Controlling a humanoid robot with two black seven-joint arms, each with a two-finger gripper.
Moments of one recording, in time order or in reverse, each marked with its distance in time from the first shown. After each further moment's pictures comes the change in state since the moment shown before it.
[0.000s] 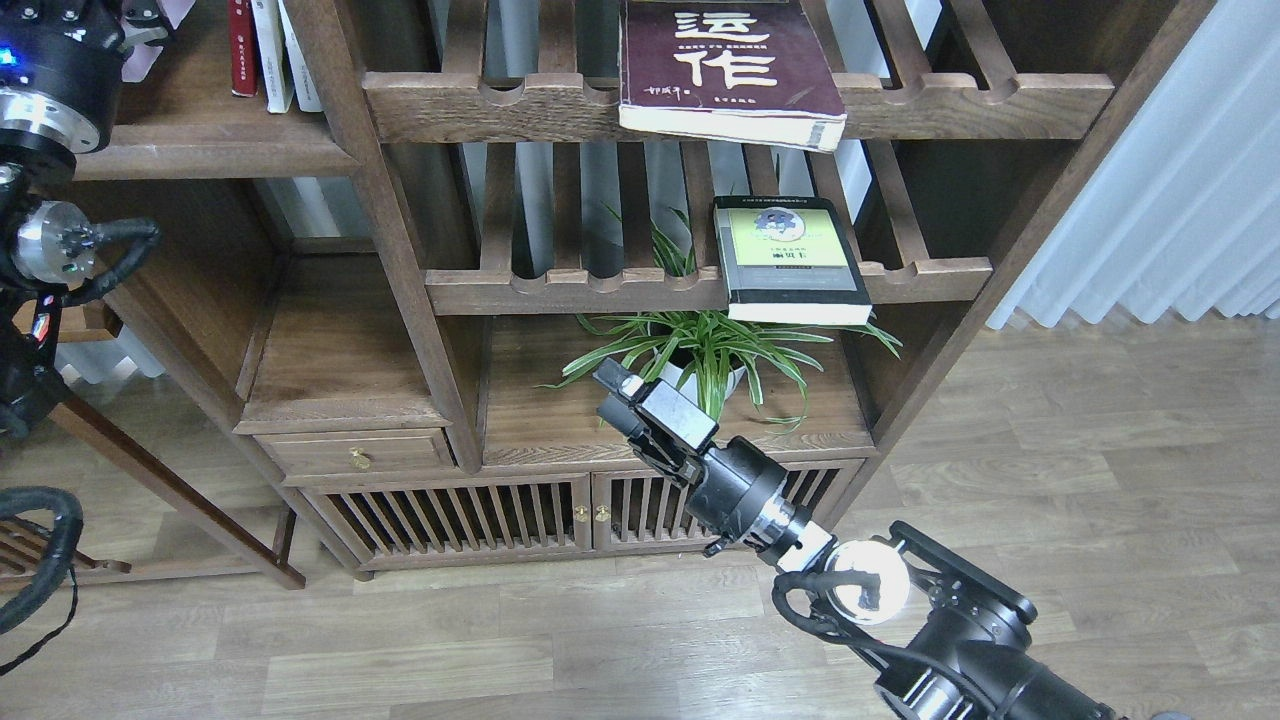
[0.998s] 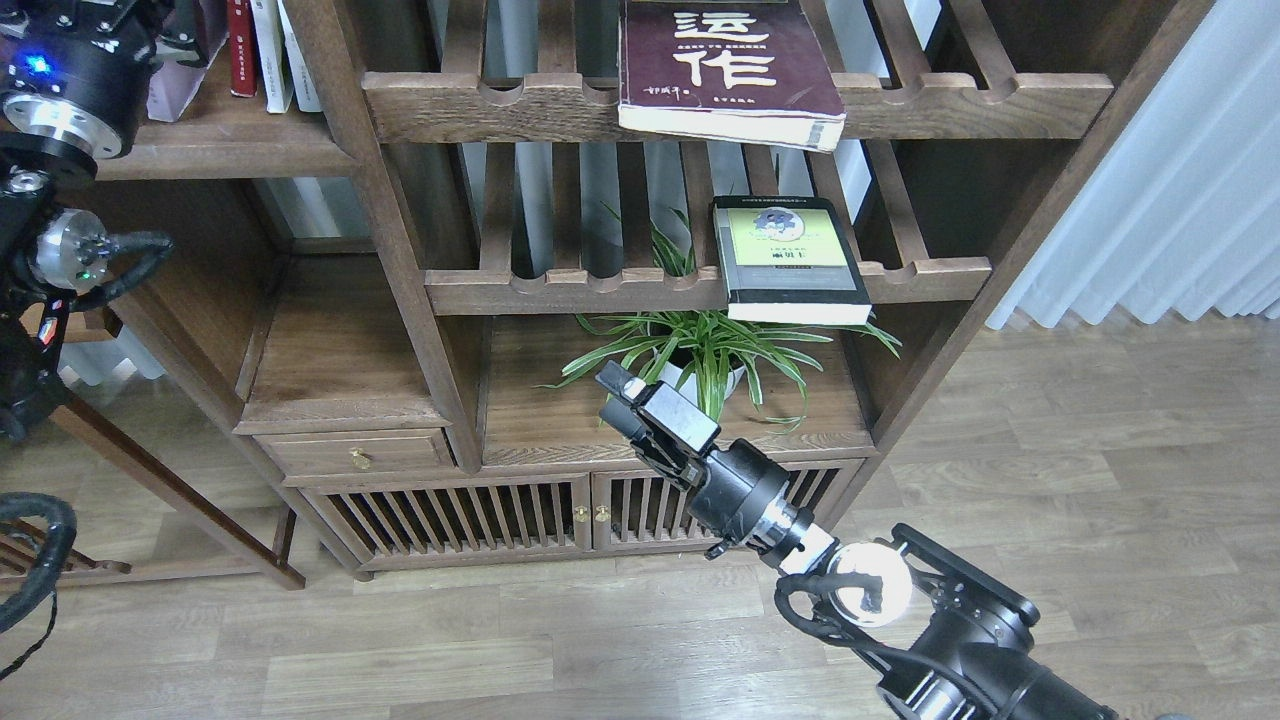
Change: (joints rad) left arm -0.009 0.037 0.085 -0.059 -0.024 -0.002 -0.026; right arm -0.016 -0.007 -0.002 0.001 0.001 0.000 0.000
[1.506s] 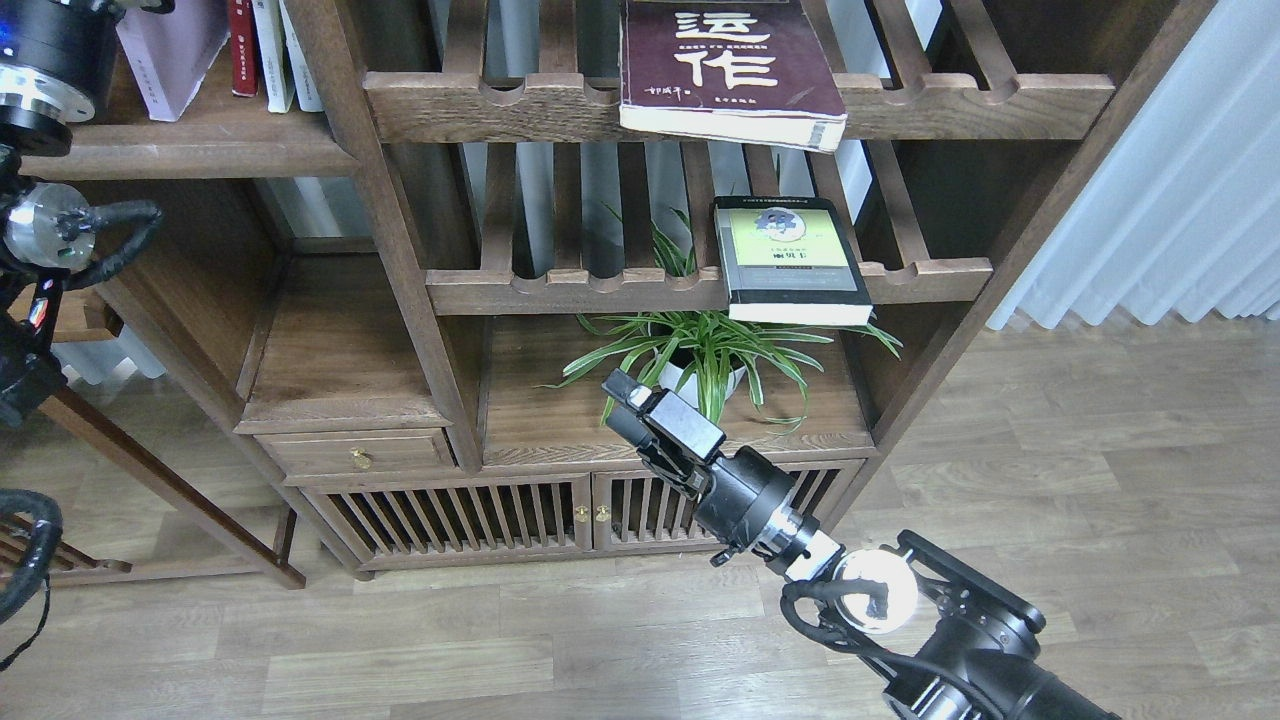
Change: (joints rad) left arm -0.001 0.002 -0.011 -0.093 -0.195 -0.013 -0.073; right arm -0.007 -0.008 0.001 0.000 -0.001 0.000 -0.001
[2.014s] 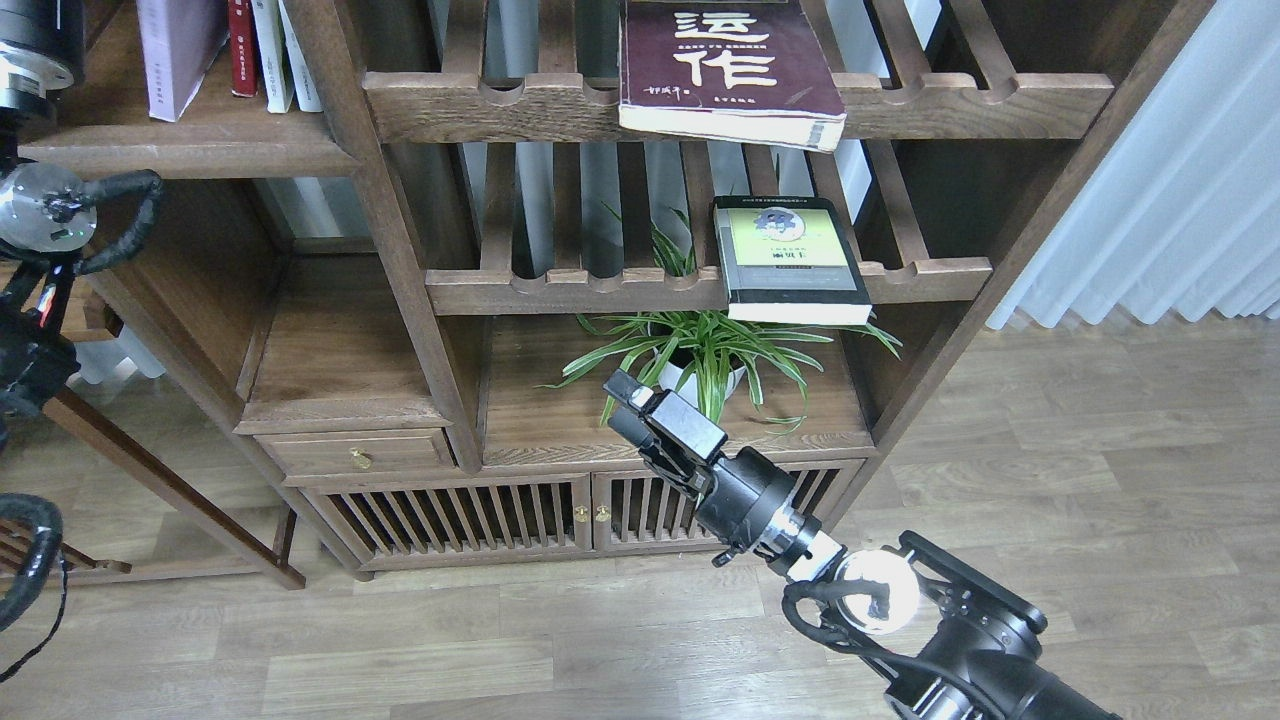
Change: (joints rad) left arm 0.064 0.000 -0.021 -0.126 -0.315 -0.096 -0.042; right arm -0.001 -0.003 0.002 0.001 0.001 0.000 0.000
